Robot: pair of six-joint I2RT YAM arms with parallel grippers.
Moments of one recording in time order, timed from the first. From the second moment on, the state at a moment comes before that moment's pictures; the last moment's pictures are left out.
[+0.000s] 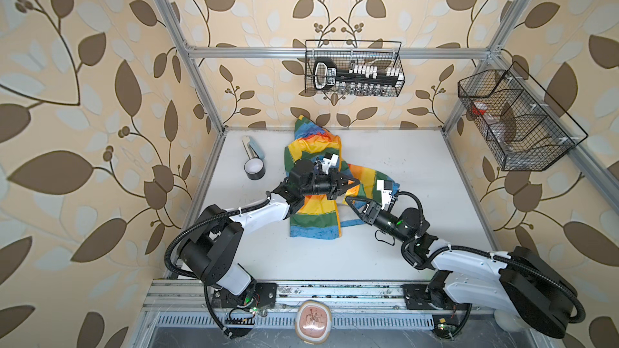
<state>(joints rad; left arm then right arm) -0.62 1.53 0.86 0.57 0.78 -1.40 0.73 1.20 0.27 1.00 -0.20 1.13</state>
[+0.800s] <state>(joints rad) -0.62 1.49 0.89 0.51 0.76 -1.39 0.67 1.06 0.28 0.88 -0.21 1.08</state>
